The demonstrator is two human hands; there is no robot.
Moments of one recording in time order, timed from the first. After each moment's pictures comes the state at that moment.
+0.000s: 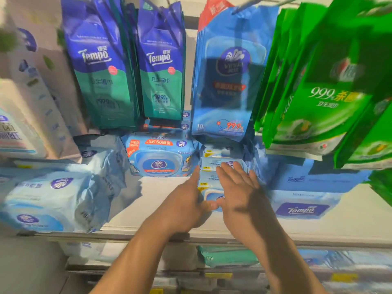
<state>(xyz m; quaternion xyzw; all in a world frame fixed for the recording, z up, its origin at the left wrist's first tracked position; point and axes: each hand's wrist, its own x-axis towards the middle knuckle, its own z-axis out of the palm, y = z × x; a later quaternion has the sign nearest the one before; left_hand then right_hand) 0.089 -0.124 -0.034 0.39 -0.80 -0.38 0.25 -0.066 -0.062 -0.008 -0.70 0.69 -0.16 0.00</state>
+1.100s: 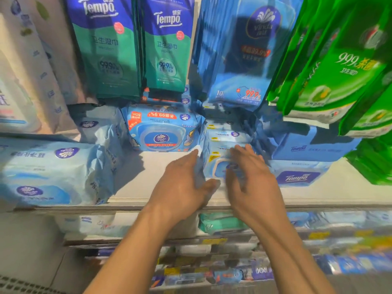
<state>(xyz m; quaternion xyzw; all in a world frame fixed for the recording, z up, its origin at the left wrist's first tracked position) 0.124 -0.082 -0.017 0.44 -0.80 -0.32 0.26 -0.035 -0.015 -0.009 -0.62 0.71 -0.33 -0.01</state>
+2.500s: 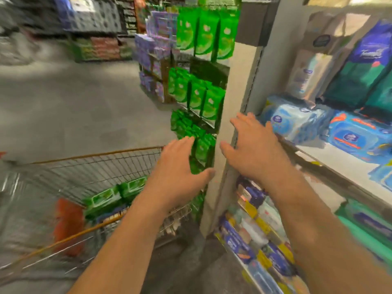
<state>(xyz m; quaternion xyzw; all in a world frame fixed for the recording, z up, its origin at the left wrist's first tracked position) 0.336 0.350 0.020 0.84 -0.45 -0.08 0.30 0.221 0.212 0.073 -0.94 0.32 -0.14 0.03</state>
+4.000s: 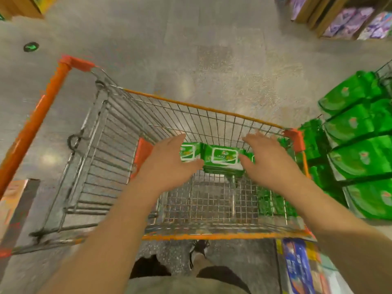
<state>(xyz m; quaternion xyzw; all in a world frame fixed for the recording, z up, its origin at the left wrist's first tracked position) 0.697 0.424 -0.178 0.93 -0.09 -0.26 0.25 0.644 0.179 -0.181 -0.98 0.03 0.15 0.11</state>
